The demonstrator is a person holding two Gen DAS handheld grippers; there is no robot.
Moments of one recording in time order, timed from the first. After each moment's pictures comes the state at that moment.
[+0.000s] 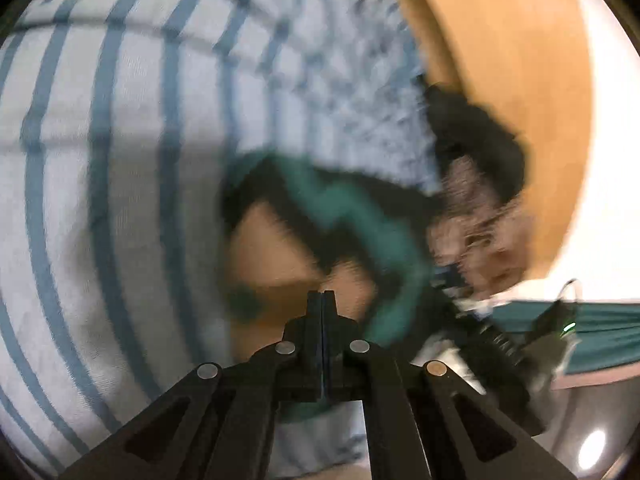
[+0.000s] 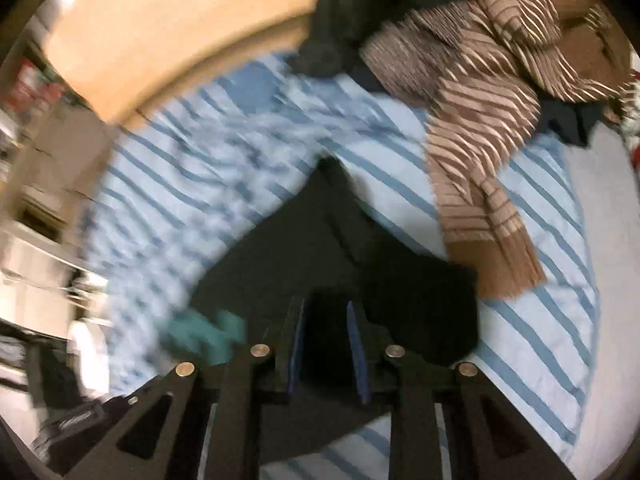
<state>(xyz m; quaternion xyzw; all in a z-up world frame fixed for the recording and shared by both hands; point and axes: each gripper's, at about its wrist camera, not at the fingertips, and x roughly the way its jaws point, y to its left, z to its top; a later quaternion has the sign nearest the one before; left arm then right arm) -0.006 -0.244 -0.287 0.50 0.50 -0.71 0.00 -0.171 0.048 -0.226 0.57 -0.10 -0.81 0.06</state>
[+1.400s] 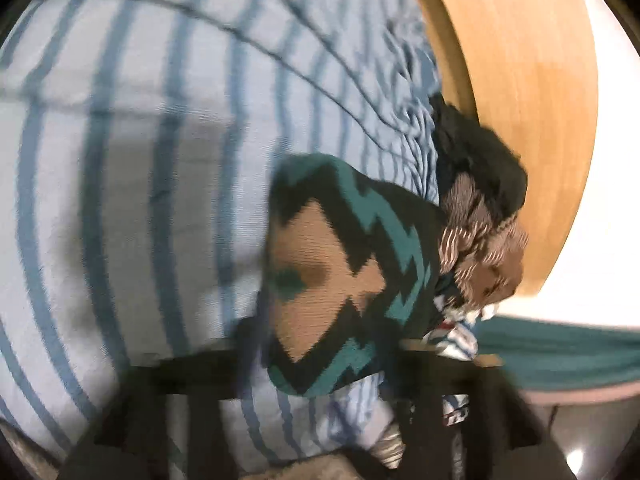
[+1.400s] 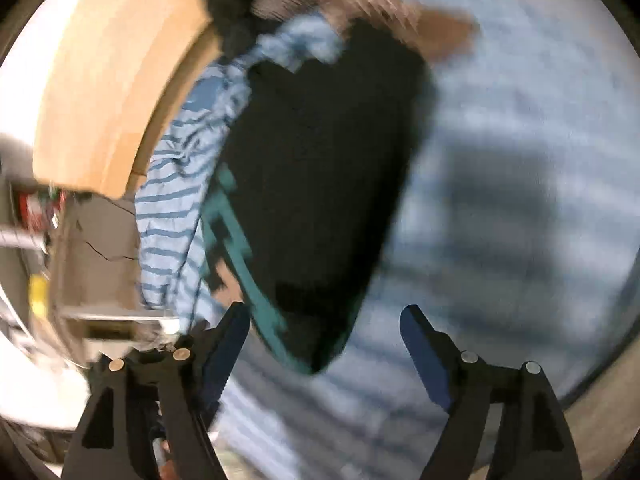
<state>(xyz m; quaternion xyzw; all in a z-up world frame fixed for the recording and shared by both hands) 0.032 -0.305 -0.270 0.48 0.57 -0.67 0.00 -0.046 0.057 -0.311 0.56 -0.43 -0.70 0.06</state>
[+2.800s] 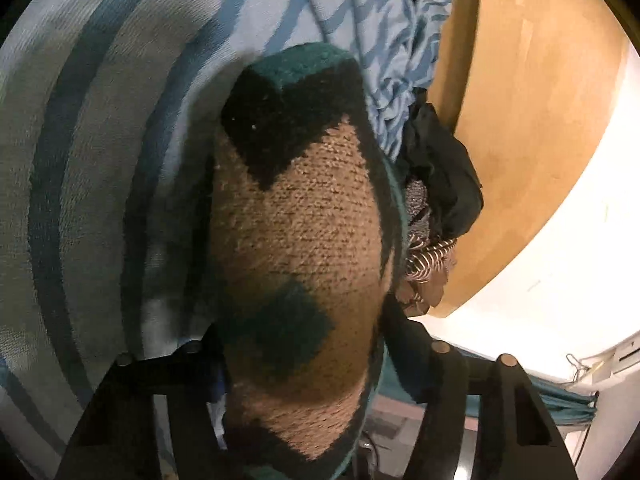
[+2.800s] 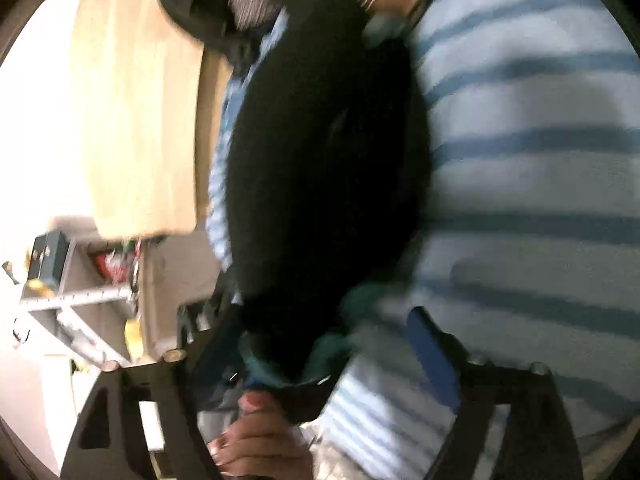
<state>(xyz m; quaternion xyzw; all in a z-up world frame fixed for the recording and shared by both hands) -0.041 -0.245 -0.322 0.43 0.70 -0.56 -0.09 -0.073 0.071 -0.337 0.48 -0.57 -0.65 0.12</state>
